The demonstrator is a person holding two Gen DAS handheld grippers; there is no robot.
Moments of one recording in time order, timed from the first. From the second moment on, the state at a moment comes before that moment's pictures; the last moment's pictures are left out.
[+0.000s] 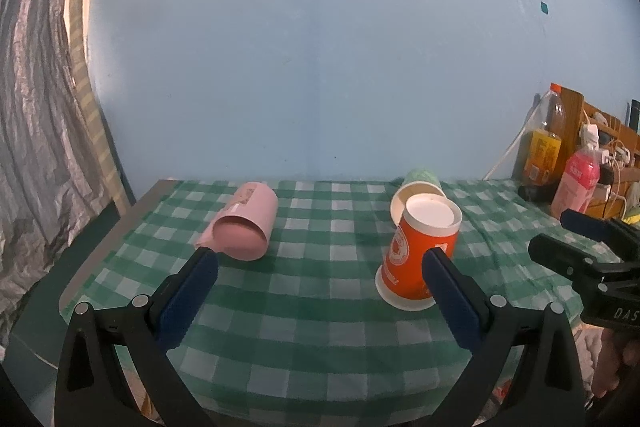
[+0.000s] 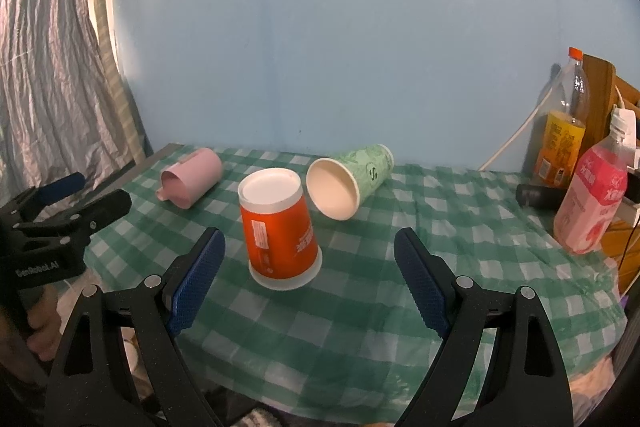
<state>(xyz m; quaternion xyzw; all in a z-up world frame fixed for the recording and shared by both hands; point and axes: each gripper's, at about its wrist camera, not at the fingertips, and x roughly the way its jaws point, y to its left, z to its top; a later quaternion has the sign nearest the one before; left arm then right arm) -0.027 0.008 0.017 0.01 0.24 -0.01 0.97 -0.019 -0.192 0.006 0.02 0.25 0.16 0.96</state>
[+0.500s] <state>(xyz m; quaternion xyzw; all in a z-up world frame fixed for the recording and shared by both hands) -0.026 0.004 0.015 0.02 0.25 -0.01 0.97 -0.020 -0.189 0.004 0.02 0.25 0.16 0.95</state>
